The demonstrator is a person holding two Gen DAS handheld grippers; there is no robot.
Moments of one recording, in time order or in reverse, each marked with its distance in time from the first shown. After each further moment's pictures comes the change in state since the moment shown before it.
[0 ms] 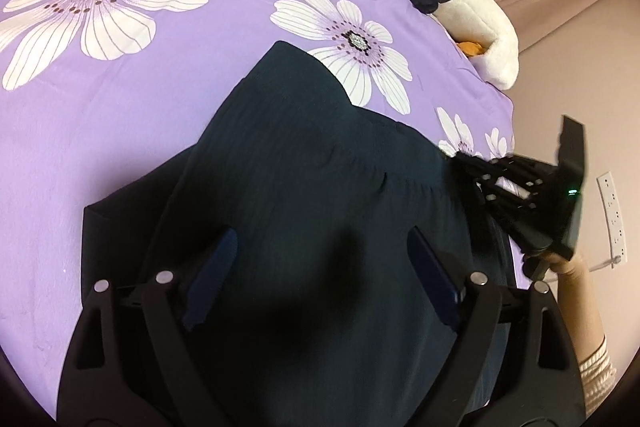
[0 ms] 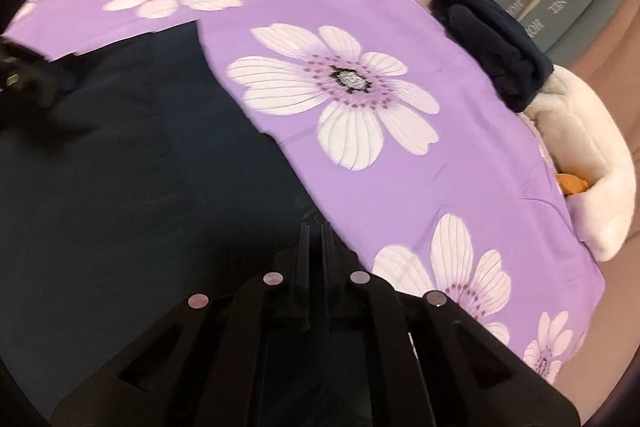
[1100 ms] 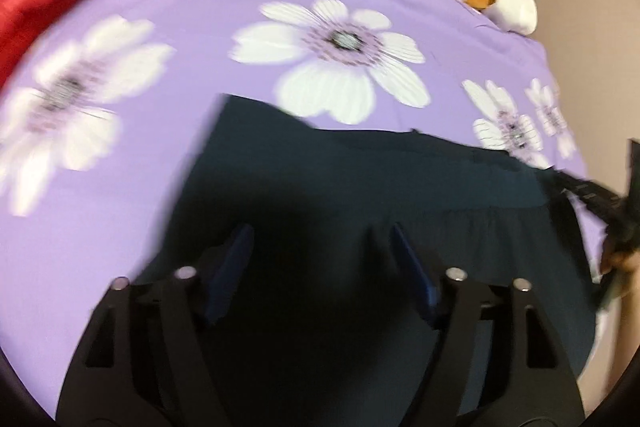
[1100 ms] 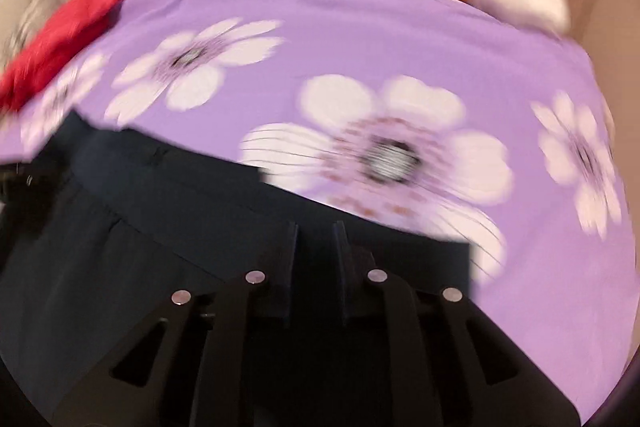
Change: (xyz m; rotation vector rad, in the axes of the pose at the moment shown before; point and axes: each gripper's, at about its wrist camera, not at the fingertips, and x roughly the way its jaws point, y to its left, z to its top) left arm 0.029 -0.053 0.020 0.289 -0.024 0.285; right arm -0.045 -0.095 -0.144 0.741 -0.049 -0.010
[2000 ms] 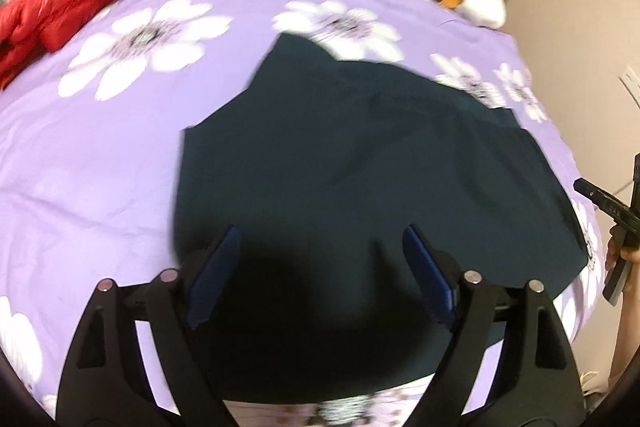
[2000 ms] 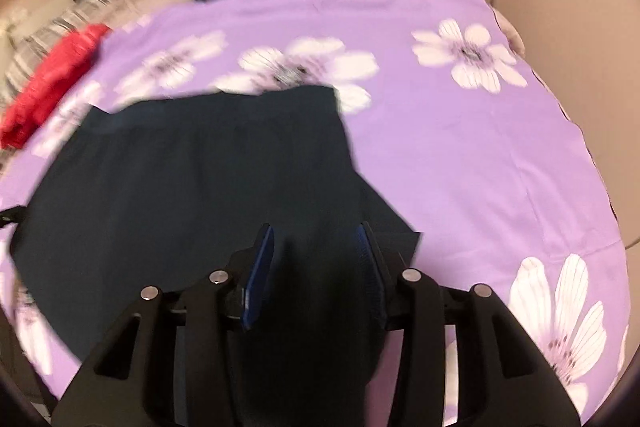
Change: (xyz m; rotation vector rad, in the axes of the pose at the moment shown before) left arm -0.100 0.001 -0.124 0.009 -0.077 -0.040; right arm -0.127 -0.006 -0.136 0.117 -0.087 -0.039
